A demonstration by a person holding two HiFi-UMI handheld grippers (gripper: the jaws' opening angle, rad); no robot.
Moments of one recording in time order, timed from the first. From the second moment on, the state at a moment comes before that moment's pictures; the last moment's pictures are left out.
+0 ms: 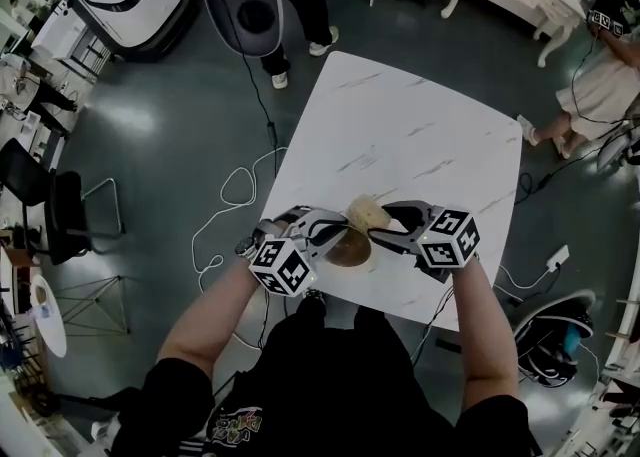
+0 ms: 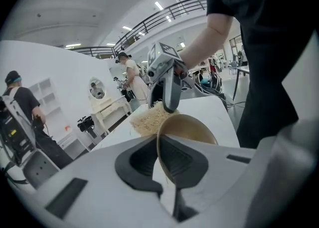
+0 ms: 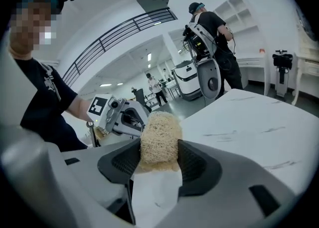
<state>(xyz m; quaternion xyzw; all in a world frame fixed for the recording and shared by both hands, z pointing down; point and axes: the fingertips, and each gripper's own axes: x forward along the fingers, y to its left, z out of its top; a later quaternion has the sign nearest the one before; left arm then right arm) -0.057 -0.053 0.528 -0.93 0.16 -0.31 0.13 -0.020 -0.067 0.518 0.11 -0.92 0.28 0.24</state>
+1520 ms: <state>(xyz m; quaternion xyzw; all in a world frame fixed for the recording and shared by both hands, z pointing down) -0.086 -0.146 0.516 -0.84 0.48 -0.10 -0.26 -0.069 -0.055 0.554 0.17 -0.92 0.30 0.21</state>
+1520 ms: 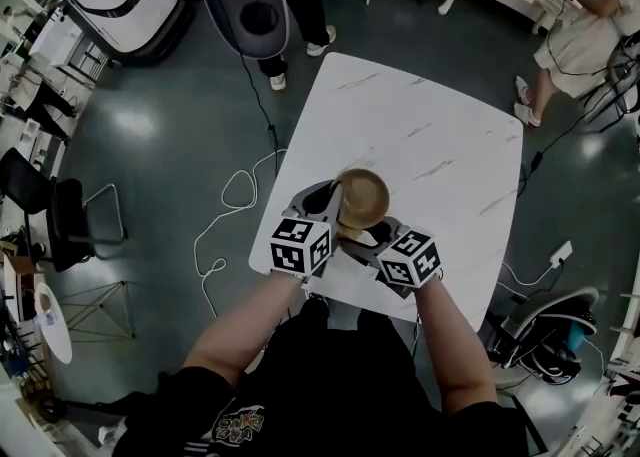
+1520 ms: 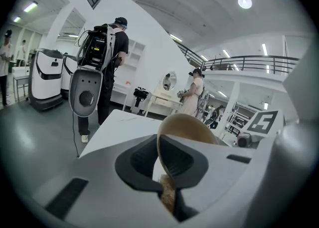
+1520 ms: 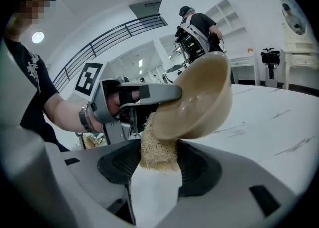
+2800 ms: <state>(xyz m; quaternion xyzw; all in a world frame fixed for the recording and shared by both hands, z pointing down) -0.076 -0.101 0.522 -0.90 0.37 -0.20 -0.14 0.027 -0.095 0.513 0.28 -0.91 0.26 0.18</state>
